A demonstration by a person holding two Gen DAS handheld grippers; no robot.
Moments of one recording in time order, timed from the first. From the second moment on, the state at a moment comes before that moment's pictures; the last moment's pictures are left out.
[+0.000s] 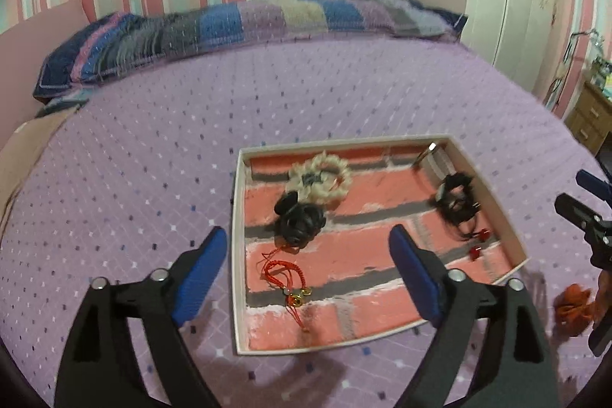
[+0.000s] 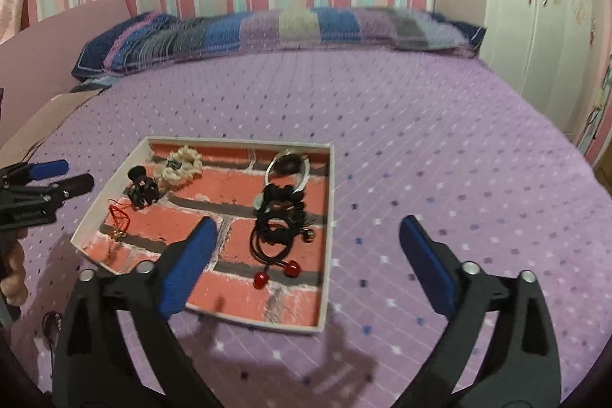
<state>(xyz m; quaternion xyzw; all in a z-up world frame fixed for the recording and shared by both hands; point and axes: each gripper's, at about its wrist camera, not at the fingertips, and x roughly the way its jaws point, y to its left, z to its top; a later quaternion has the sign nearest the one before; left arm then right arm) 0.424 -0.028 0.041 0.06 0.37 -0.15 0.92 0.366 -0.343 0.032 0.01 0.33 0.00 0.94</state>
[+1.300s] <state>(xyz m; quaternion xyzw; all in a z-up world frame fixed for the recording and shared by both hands) 0.204 0.092 0.030 -0.02 0.35 -0.02 0.93 0.181 -0.409 0.018 0.08 0.29 -0.13 0.95</state>
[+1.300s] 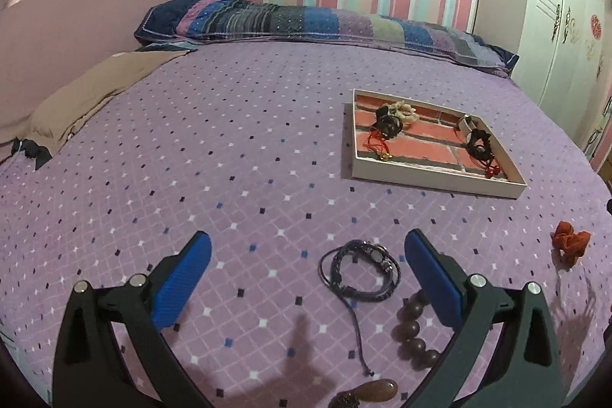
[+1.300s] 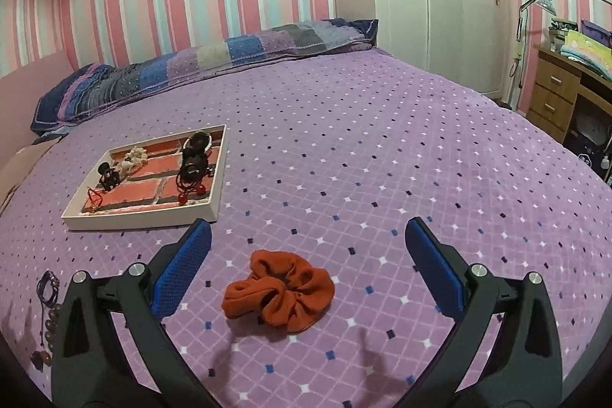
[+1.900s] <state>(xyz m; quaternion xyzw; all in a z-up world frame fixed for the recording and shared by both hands) 0.172 0.104 0.012 -0.01 0.38 -0.03 0.93 0.168 -0.409 0.002 0.08 0.30 -0.15 0.94</state>
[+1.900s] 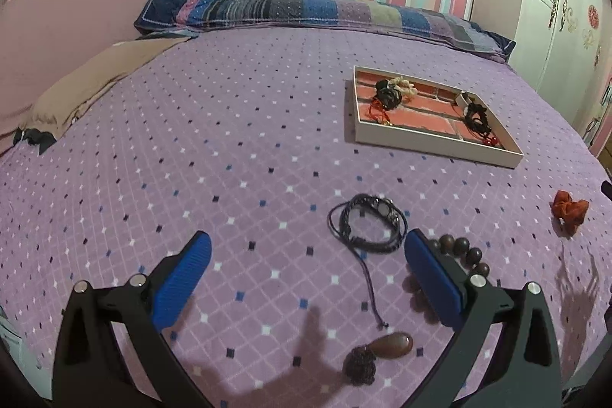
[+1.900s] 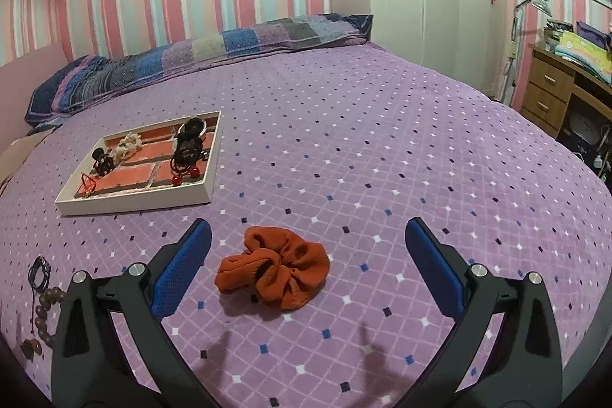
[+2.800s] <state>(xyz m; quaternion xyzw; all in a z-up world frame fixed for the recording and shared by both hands) 0.163 0.112 -0.016 -0.02 0.41 -0.03 0.91 0.171 -0.424 -0.018 0.09 0.32 -0.16 0.93</state>
